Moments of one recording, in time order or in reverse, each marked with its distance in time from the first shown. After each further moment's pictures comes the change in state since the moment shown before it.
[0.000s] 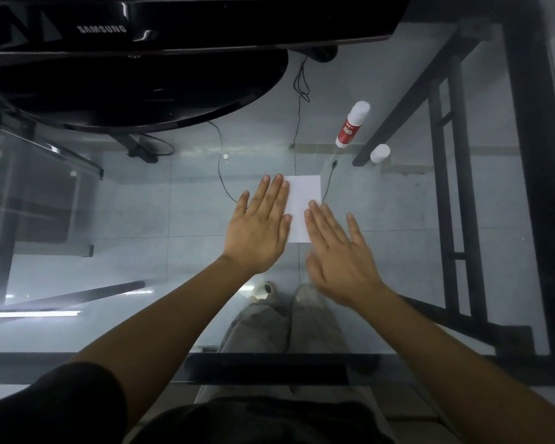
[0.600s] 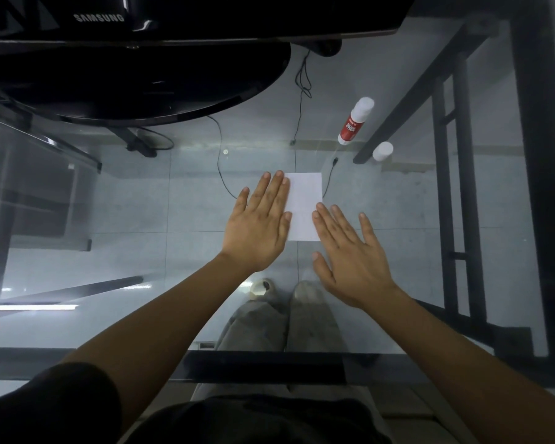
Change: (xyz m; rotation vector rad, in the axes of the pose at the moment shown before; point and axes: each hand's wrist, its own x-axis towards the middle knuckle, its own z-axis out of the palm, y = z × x) left_hand 0.000 0.000 -0.002 0.024 -0.017 -0.019; right_hand -0.009 0.012 -0.001 -0.076 -0.014 0.005
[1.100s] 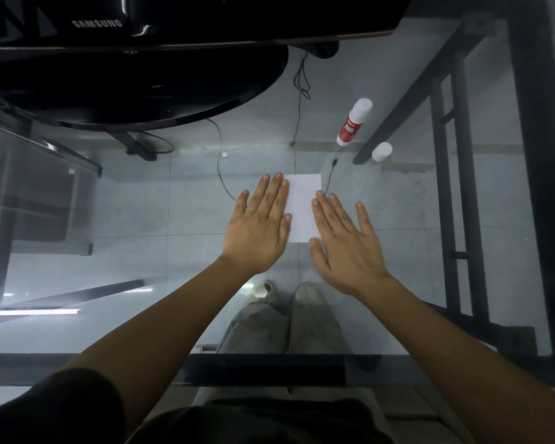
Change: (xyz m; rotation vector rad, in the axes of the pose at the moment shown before) left_hand 0.000 0.001 -0.002 -0.012 -0.002 0.009; right_hand 0.019 -0.001 0.005 0.023 0.107 0.058
